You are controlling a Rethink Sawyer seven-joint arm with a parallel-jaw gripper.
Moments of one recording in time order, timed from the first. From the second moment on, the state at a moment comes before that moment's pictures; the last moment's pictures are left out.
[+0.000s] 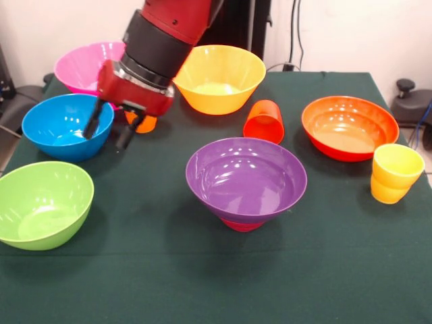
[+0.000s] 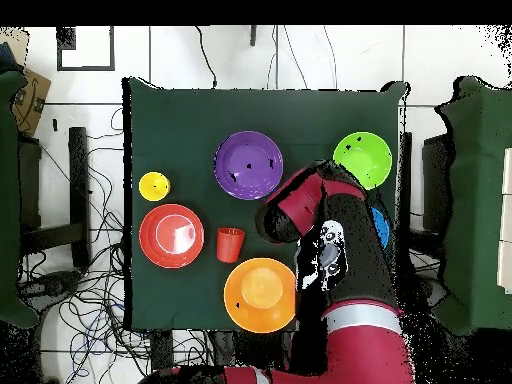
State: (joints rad) arm -0.29 -0.59 0.09 1.46 -1.16 0.56 2.10
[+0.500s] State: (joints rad) arm -0.30 -0.62 -0.01 1.46 -1.13 0.56 2.11
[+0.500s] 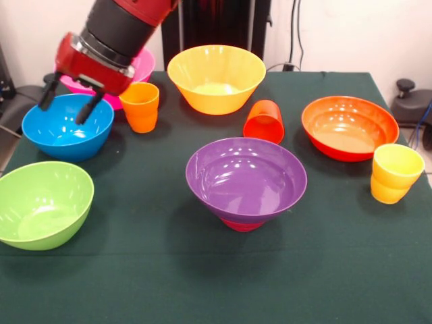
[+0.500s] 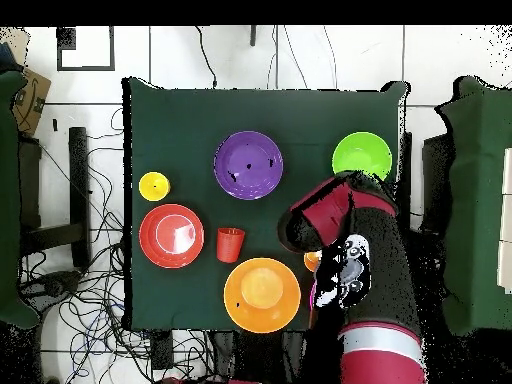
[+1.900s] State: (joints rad) arm -0.66 -0.69 0.31 1.72 -0.92 0.48 2.11
